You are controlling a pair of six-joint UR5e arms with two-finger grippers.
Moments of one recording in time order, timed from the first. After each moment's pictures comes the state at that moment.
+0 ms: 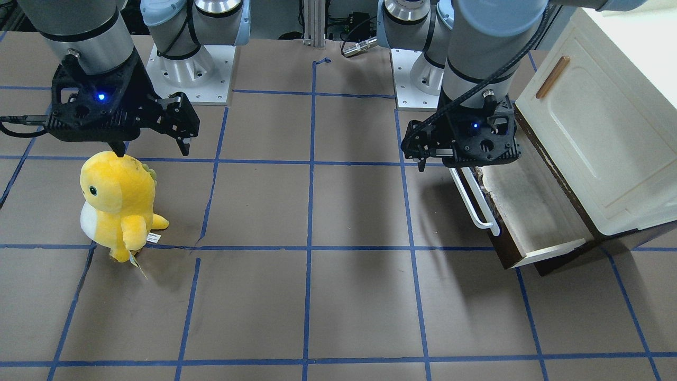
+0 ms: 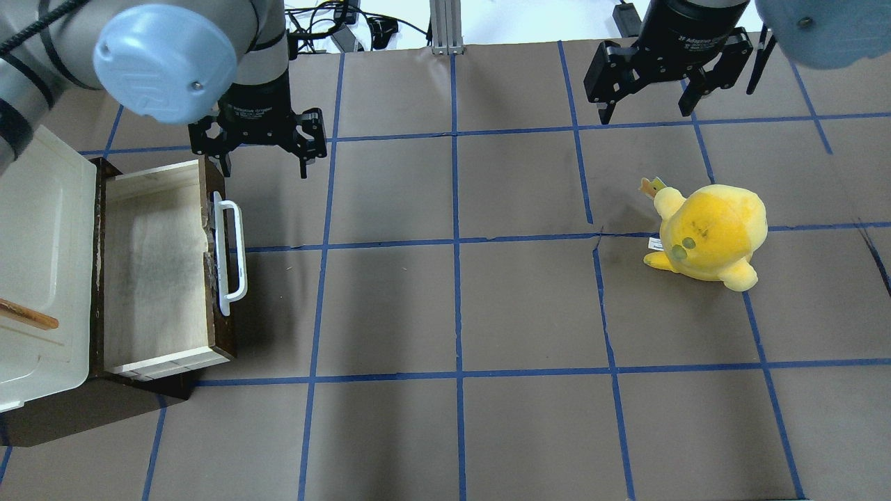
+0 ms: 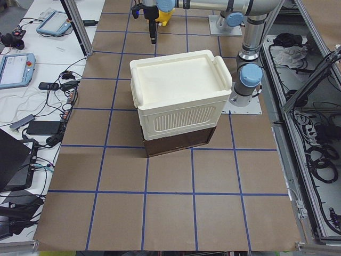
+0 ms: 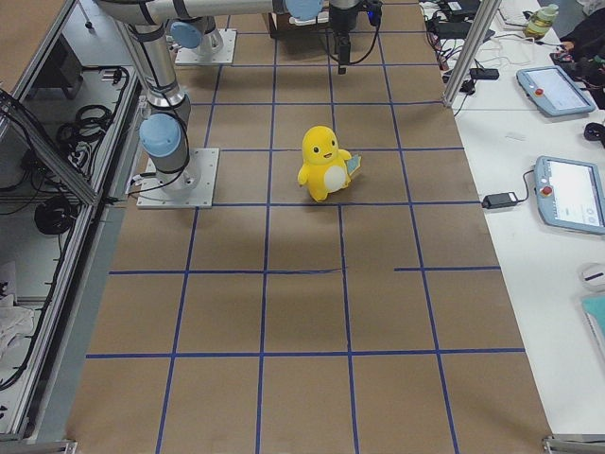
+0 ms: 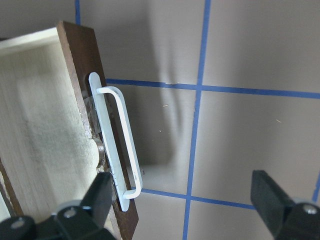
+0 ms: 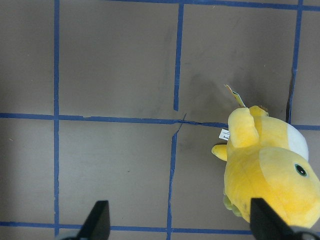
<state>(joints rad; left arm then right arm) -1.66 -1.71 -1.40 -1.61 1.69 -0.09 1.60 -1.48 1.44 -1.57 -1.58 -0.02</state>
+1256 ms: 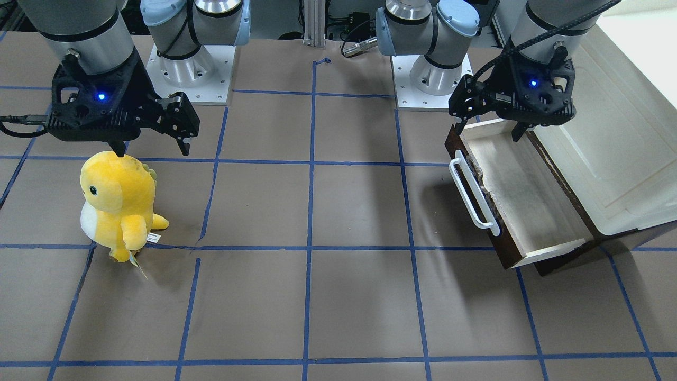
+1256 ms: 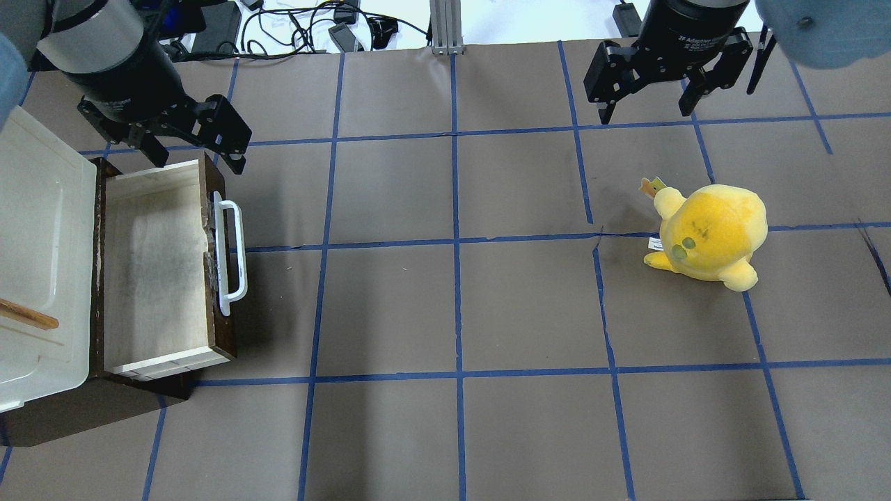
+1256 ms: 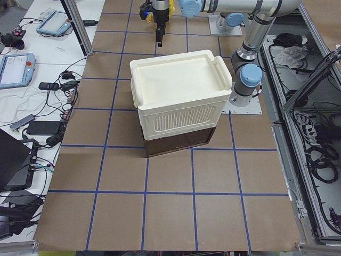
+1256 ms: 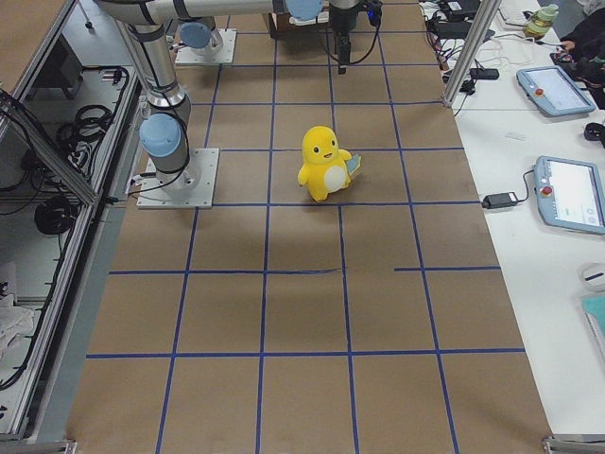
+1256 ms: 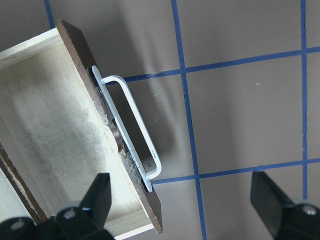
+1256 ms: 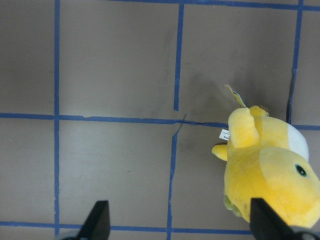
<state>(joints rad) -1.49 -1.54 -1.56 -1.61 1.59 0.21 1.60 -1.48 1.44 -1.57 -1.58 -0.02</state>
